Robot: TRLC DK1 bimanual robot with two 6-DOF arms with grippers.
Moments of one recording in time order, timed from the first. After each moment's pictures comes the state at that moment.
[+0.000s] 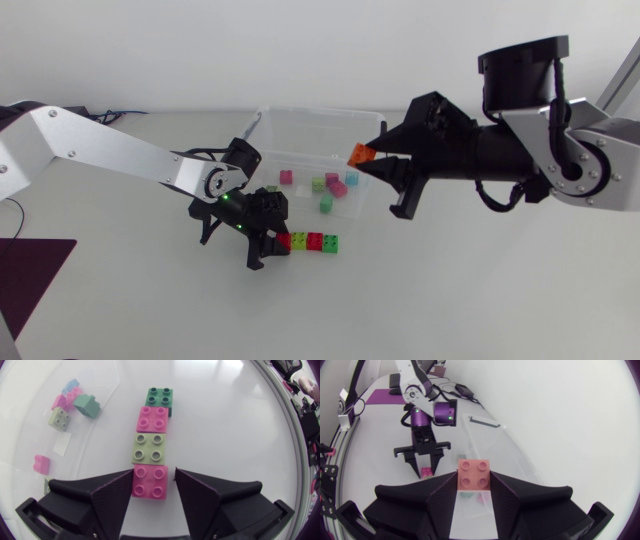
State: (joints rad) left arm -0.40 2.04 1.13 -0.36 0.45 1.08; right arm 0.40 1.34 0.90 -0.07 -0.41 -0.67
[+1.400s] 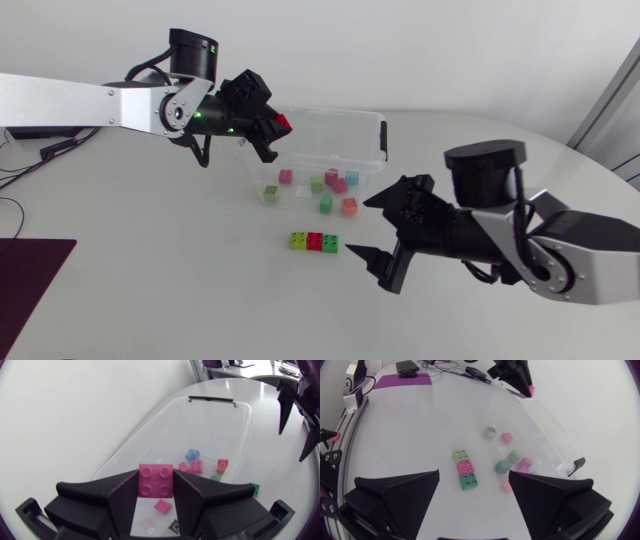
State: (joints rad) left arm -0.31 1.87 1.34 -0.01 0.36 0.70; right arm 0.53 1.32 0.58 0.12 -0.28 -0.59
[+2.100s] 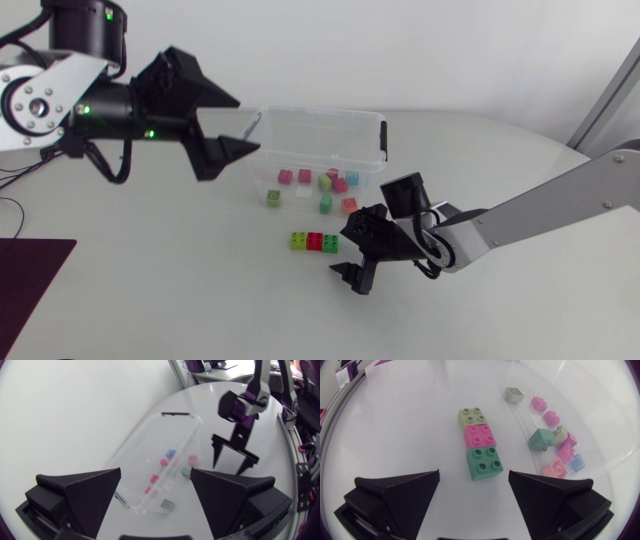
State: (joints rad) left arm -0.26 1.39 1.07 -0.28 0.47 0.82; right arm 0.49 1.89 0.72 0.31 -0.35 -0.67
